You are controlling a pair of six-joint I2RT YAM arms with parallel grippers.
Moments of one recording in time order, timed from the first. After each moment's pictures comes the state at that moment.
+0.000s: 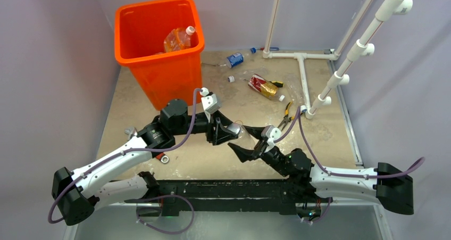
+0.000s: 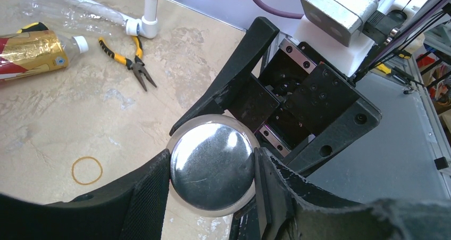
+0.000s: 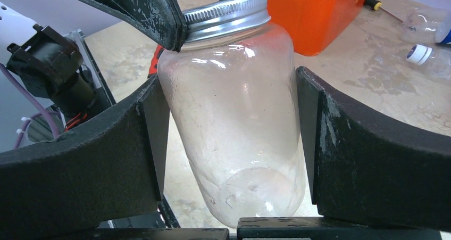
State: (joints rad) left arm -0.84 1.00 0.82 0.03 0.53 -0.22; right arm 1.21 0.83 0.16 1.00 0.27 -0.01
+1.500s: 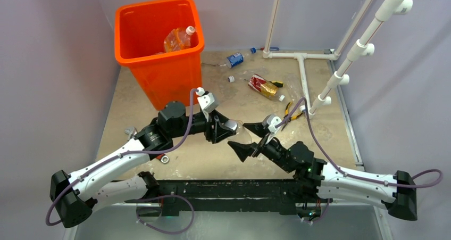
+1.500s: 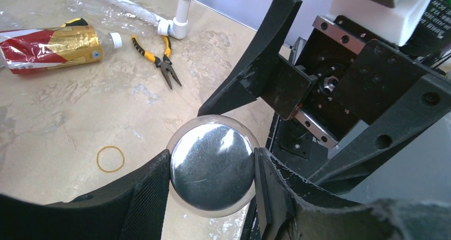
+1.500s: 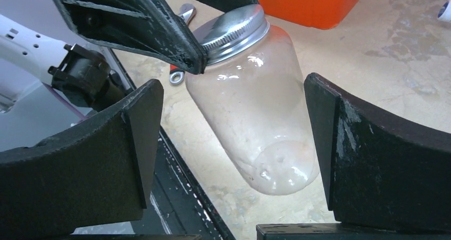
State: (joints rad) left arm -0.85 0.97 0.81 0.01 0.40 -0.23; right arm 1.21 0.68 0.35 0.51 0.31 0.18
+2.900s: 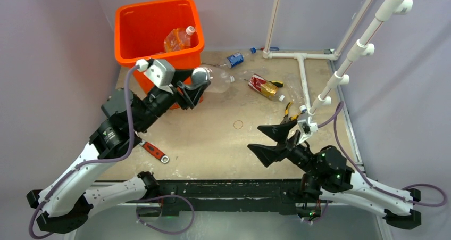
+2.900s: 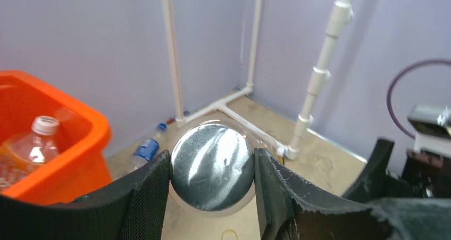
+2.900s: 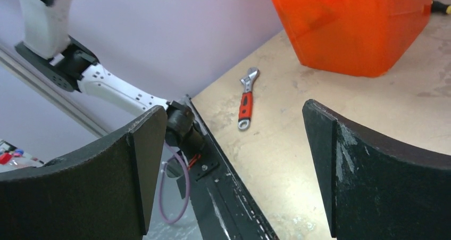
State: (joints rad) left arm -0.85 0.88 1.26 -0.21 -0.04 -0.02; right arm 1.21 0.29 0.43 0.18 0.23 0.39
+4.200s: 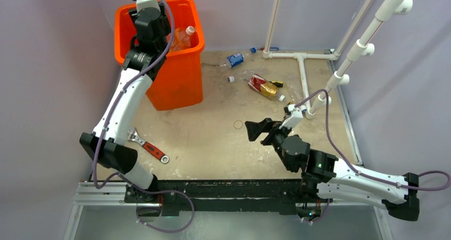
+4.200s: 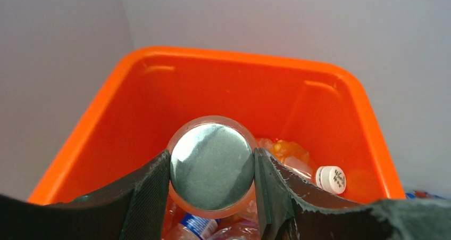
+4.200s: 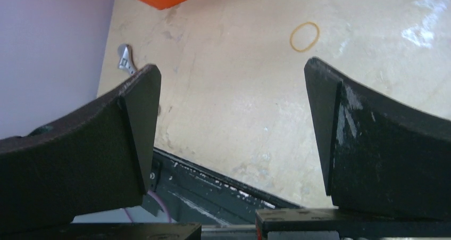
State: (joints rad) left arm -0.34 1.57 1.84 -0.26 -0.71 -0.06; right arm 1.21 0.65 0.56 -0.08 0.81 0.69
